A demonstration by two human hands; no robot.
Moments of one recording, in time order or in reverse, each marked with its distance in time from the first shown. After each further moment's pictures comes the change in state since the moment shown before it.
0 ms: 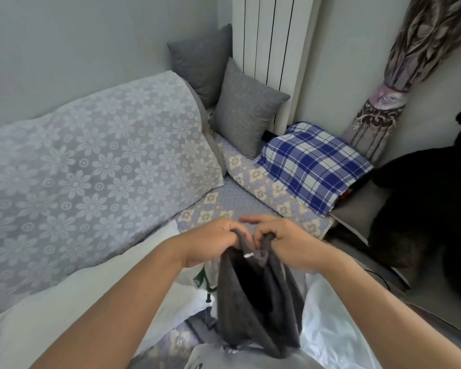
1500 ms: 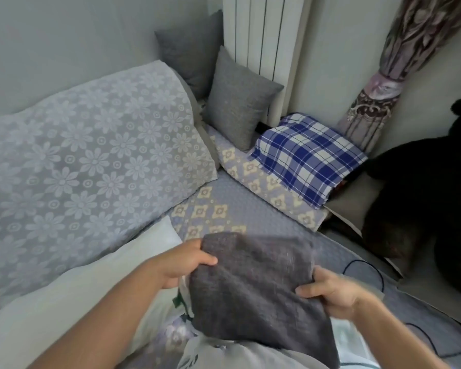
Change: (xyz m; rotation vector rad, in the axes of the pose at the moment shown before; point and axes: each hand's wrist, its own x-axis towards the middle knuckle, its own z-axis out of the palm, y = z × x) left_hand -0.004 -0.061 0.000 -0.382 0.015 -0.281; right_hand -0.087 0.107 0.026 1.116 0.002 0.548
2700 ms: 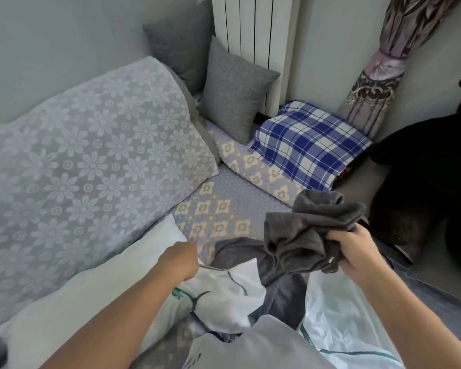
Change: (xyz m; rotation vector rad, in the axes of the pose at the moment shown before) left_hand 0.053 -0.025 -0.014 1.238 0.390 -0.277; right_hand 0.017 -0.044 -0.022 0.104 0.648 -0.412
